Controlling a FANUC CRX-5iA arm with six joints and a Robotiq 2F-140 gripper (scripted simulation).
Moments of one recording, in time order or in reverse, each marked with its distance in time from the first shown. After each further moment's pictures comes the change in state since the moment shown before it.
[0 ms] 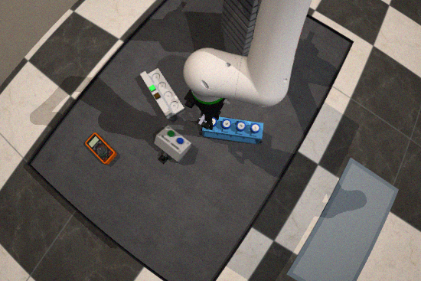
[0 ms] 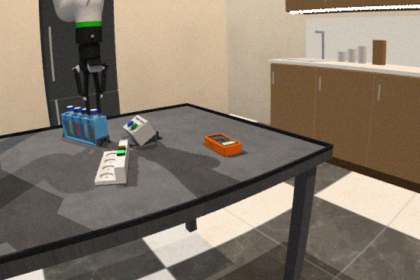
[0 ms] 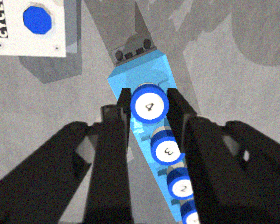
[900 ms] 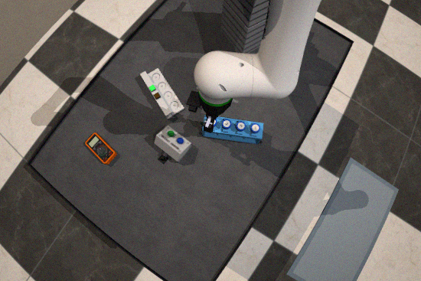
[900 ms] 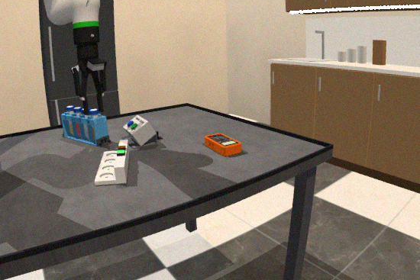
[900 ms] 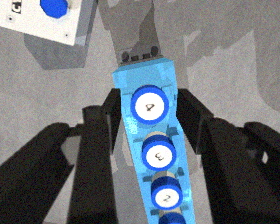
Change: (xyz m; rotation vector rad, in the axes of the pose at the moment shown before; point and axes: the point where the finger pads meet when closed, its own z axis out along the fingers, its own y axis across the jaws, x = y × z) arm -0.001 0.000 0.000 0.012 0.066 -0.192
